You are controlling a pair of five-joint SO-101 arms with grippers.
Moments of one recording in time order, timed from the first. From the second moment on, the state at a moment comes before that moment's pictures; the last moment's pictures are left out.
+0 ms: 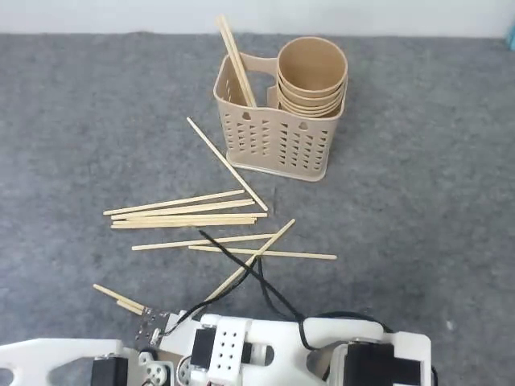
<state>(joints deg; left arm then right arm) -98.8 59.9 -84.4 66.6 2.6 -87.7 -2.1 41.9 62.5 -8.7</state>
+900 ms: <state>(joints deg) -96.4 59.9 -84.4 76.1 2.6 -56.6 -59.3 37.2 62.1 -7.8</state>
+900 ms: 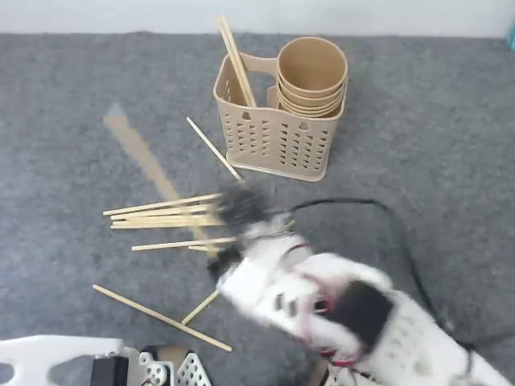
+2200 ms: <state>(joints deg) -82.1 57.5 -82.6 98.7 2.6 -27.0 8.8 7.3 0.0 -7.7</state>
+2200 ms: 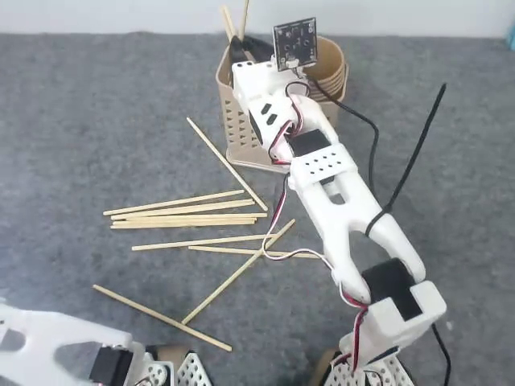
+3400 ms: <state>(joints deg) -56.1 -1.6 6.4 88.1 2.6 -30.2 -8.4 1.1 22.9 -3.7</state>
